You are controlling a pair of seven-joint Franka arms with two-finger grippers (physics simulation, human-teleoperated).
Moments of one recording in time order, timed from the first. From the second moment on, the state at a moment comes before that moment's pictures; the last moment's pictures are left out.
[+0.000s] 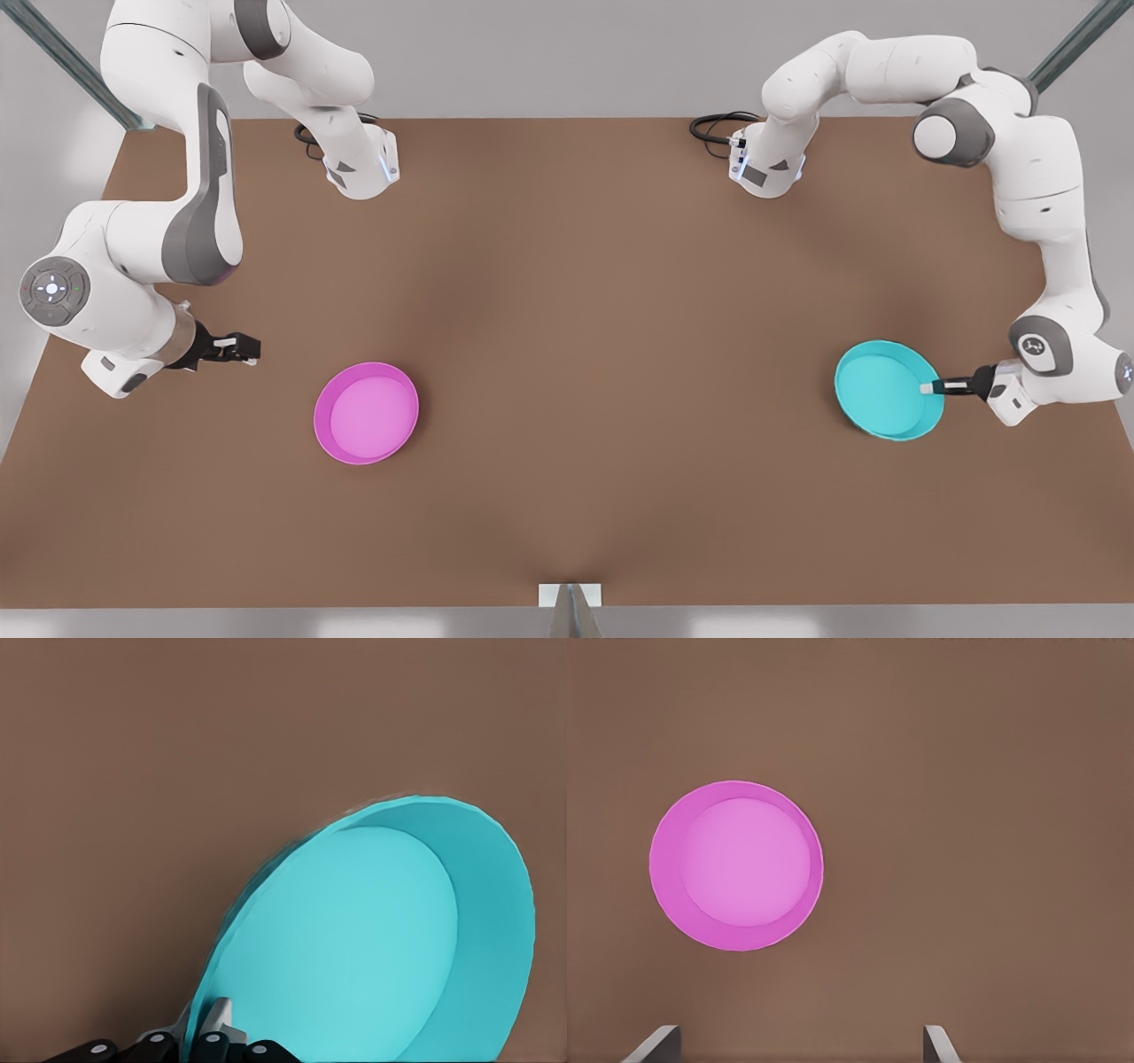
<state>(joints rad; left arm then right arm) 0.62 0.86 -0.17 -1.39 -0.12 1.89 0.51 -0.03 0.31 0.04 -1.41 -0.06 1.62 -0.10</state>
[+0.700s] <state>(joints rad) 0.57 0.83 -0.17 -1.38 -0.12 1.87 0.43 -0.02 0.32 0.04 -1.41 -0.06 1.62 -0.10</state>
